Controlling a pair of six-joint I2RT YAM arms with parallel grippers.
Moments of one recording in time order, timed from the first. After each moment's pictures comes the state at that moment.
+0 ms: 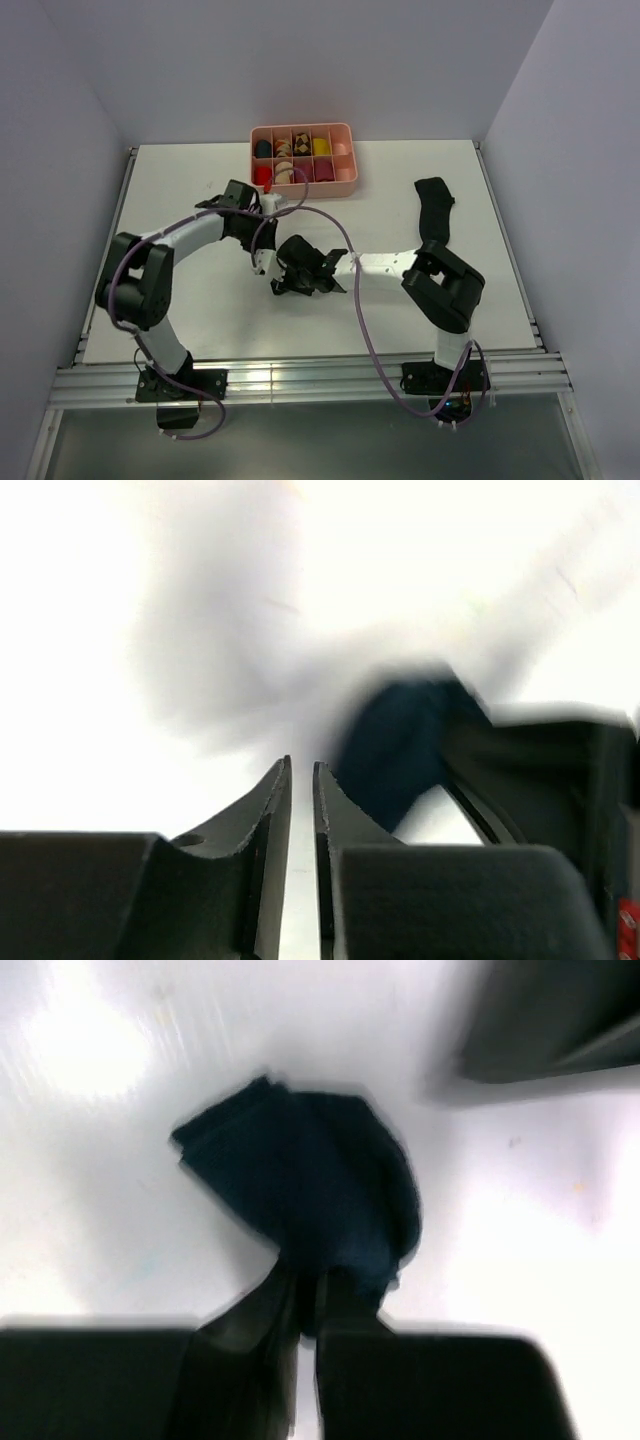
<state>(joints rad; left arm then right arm) -0.38 1.77 1.13 -0.51 0.52 0.08 0.99 1.83 1.07 -0.18 0.02 -0.40</state>
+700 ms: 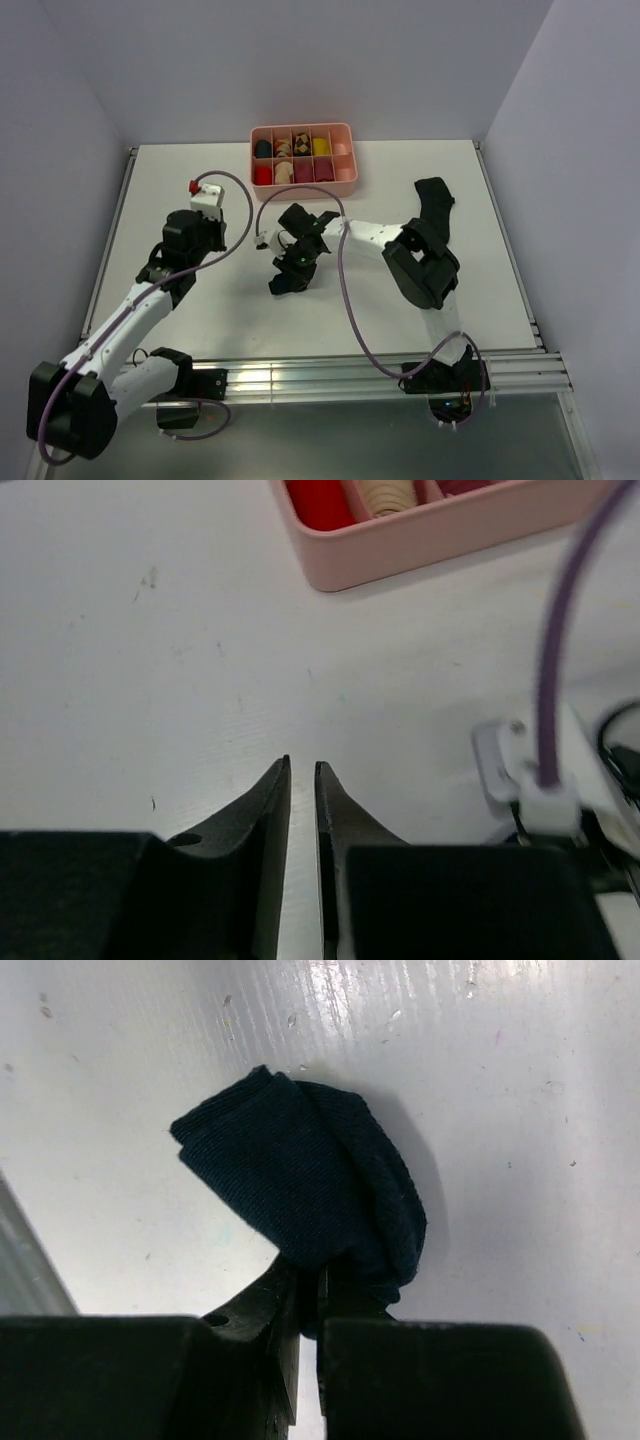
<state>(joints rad) -0.32 1.02 0.65 0.00 -0.10 -0.03 0.83 2.03 1.42 -0.59 -0.43 -0.32</state>
